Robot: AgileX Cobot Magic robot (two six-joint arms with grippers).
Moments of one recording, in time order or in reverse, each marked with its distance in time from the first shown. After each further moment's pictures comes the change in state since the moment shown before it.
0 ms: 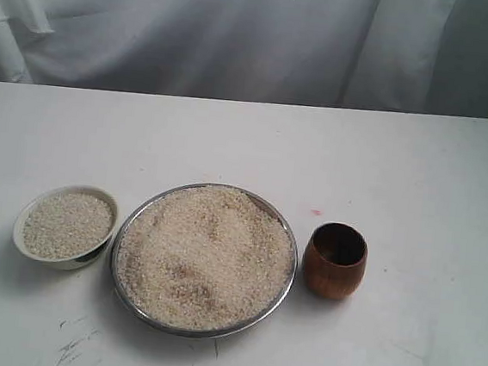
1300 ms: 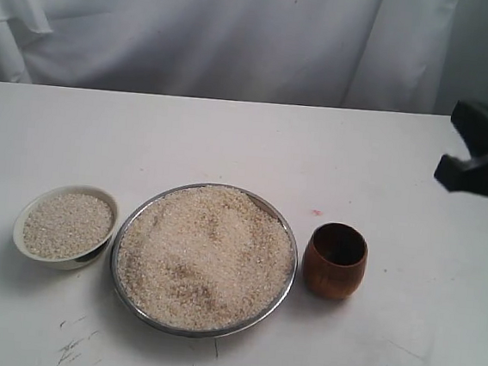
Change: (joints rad) left arm 0.000 0.000 0.000 0.000 0.000 0.000; right arm 0.165 1.144 -0.406 -0.411 -0.638 0.373
